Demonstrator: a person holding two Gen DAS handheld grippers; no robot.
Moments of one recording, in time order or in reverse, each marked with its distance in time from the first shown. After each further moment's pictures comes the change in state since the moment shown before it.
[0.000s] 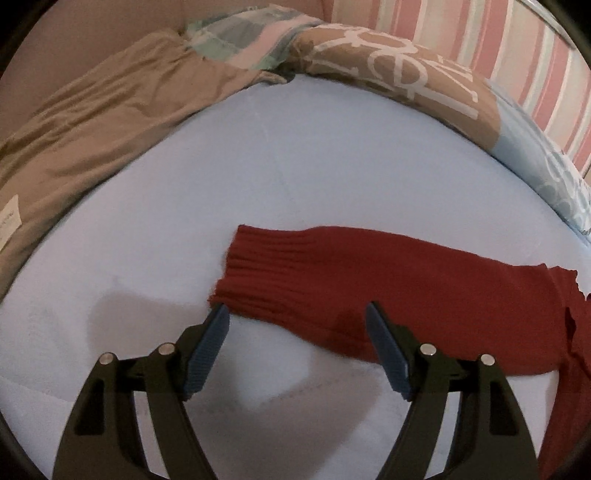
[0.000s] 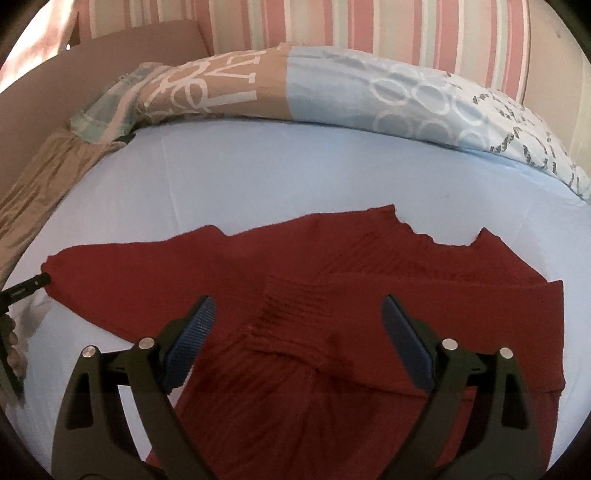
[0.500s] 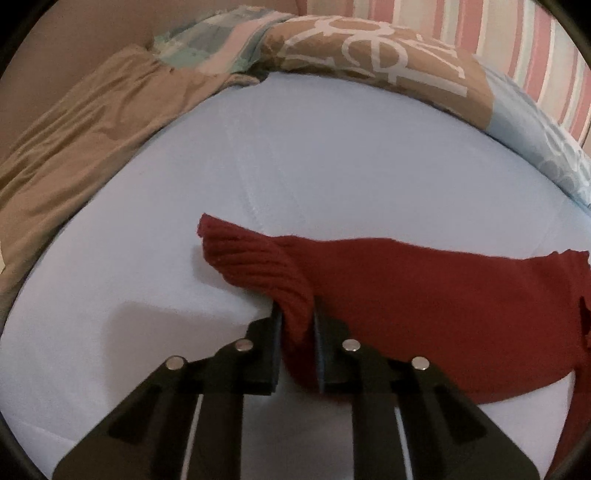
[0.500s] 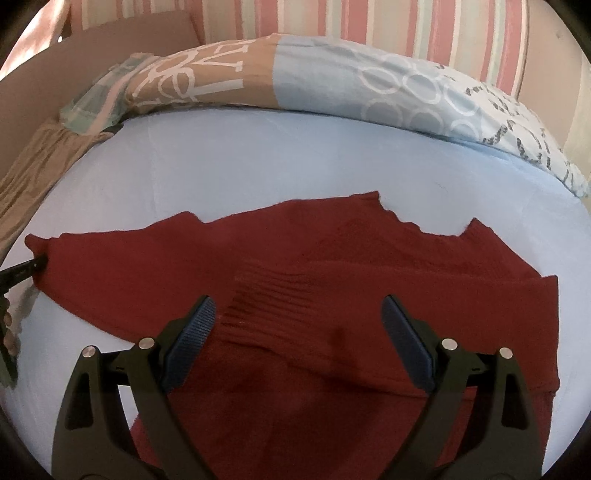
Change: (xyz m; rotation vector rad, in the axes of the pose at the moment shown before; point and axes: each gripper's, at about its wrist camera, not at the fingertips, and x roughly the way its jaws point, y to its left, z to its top) left arm 0.016 -0.032 0.009 0.097 -0.011 0.007; right arm 0.007 -0.019 -0.007 0.003 0.026 -0.030
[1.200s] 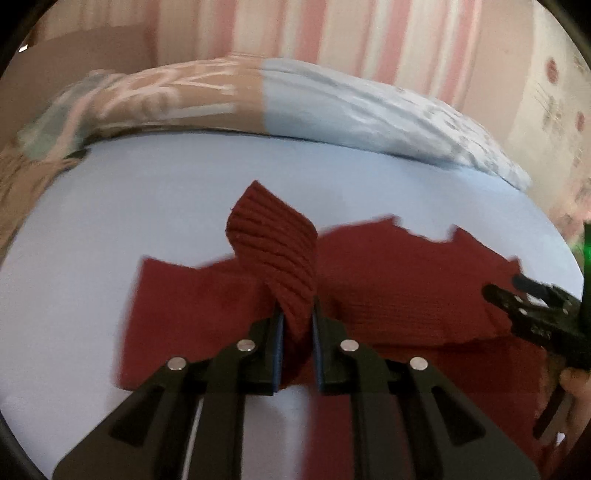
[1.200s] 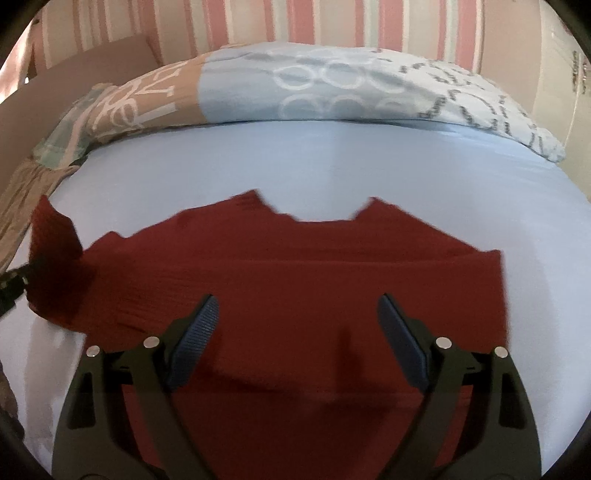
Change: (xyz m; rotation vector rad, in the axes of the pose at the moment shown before) left arm -0.102 -0.283 -0.037 0.292 -0.072 -0.375; right arm -0.030 -0.137 -0.017 0.116 -0.021 -0.060
